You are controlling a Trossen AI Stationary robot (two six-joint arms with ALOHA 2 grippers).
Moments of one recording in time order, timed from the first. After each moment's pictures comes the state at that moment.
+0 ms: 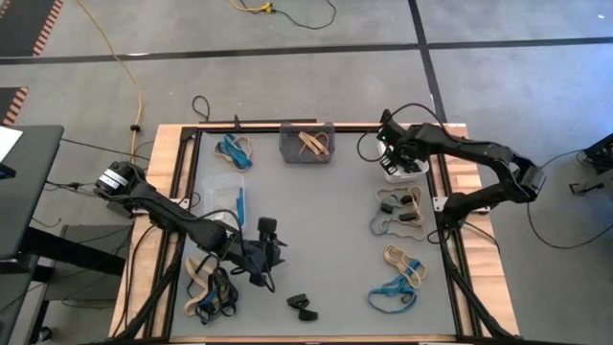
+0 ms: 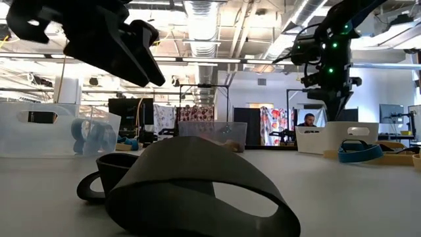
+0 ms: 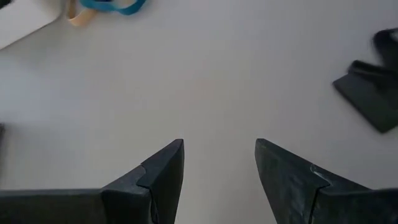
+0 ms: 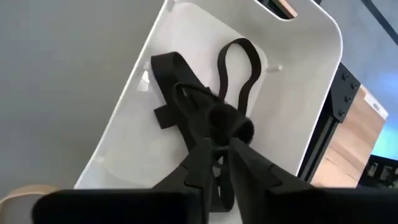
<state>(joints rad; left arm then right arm) -0.46 1.53 0.88 -0.19 -0.39 -0.04 -0.66 1.33 0.91 -0.95 0.44 0.25</state>
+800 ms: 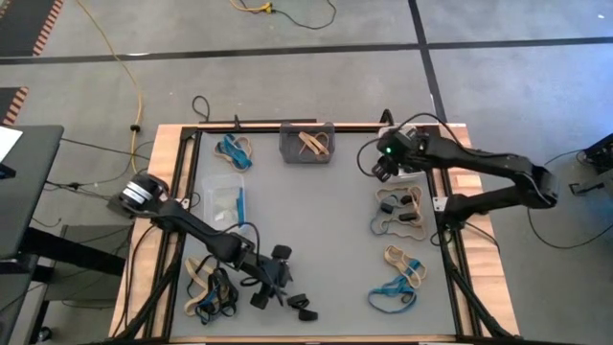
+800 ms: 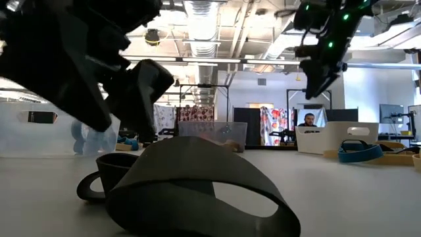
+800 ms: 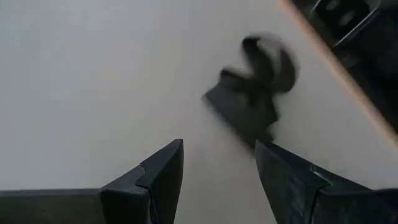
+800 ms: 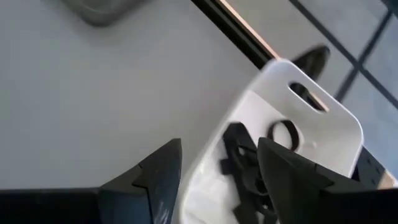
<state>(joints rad) -0.47 1.77 0.88 0.12 0.02 -0.12 -0.41 1.16 0.91 -0.81 0.44 0.22</state>
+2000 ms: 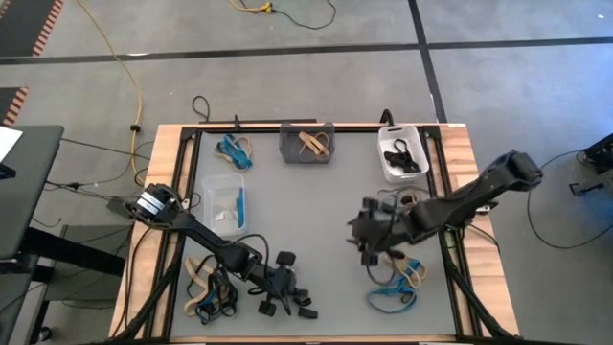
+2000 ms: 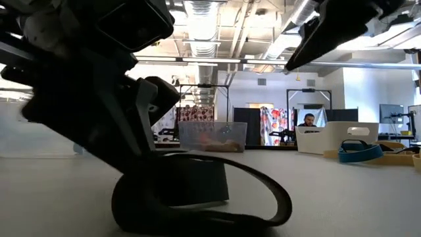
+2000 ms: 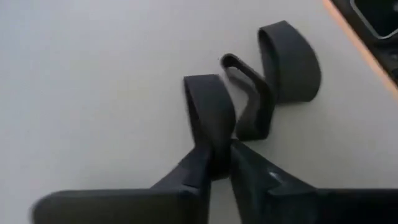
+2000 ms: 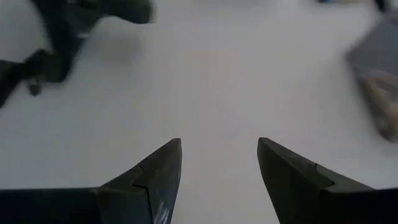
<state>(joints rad) -0.50 1.90 0.96 0.13 -0.08 -0.17 0.42 1.37 0.91 -0.40 0.44 0.25</state>
